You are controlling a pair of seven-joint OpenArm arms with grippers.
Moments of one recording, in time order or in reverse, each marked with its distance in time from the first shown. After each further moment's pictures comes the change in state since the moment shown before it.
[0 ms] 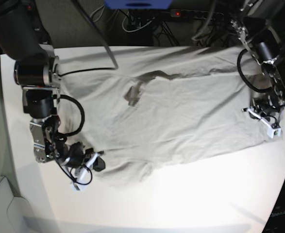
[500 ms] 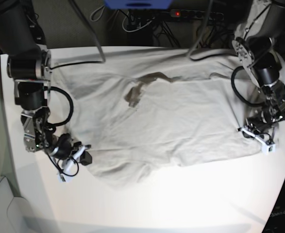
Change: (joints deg) left arm -11.5 -0.3 -0.2 -19.0 8.7 0.2 -14.0; right arm -3.2 4.0 0.0 -0.6 0.3 0.0 5.2
